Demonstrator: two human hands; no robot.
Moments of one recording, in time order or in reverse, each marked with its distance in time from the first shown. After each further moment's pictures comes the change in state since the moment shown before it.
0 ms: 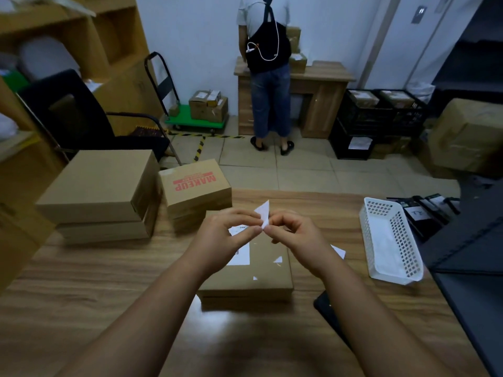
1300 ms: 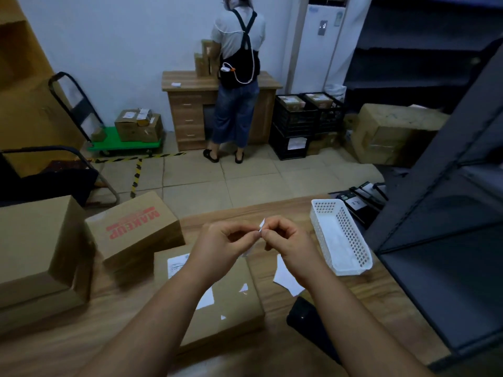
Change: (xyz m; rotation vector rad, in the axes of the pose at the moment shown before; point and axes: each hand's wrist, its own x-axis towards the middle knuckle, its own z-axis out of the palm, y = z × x) left_hand 0.075 0.020 0.048 -0.177 -0.210 0.027; right_hand 0.007 -0.008 -0.042 0.161 0.341 0.006
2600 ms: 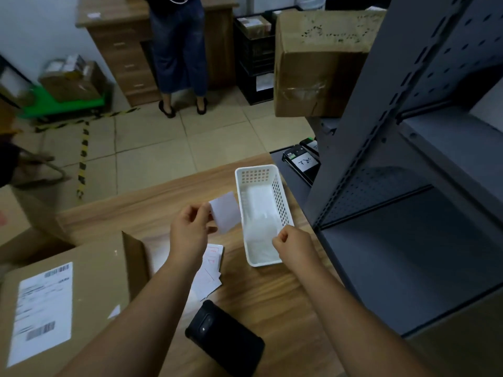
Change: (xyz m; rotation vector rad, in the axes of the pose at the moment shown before) left_hand 0.136 -0.055 0.268 -0.346 0.376 -0.597; right_hand 0.037 0.173 -0.288 -0.686 0.210 0.590
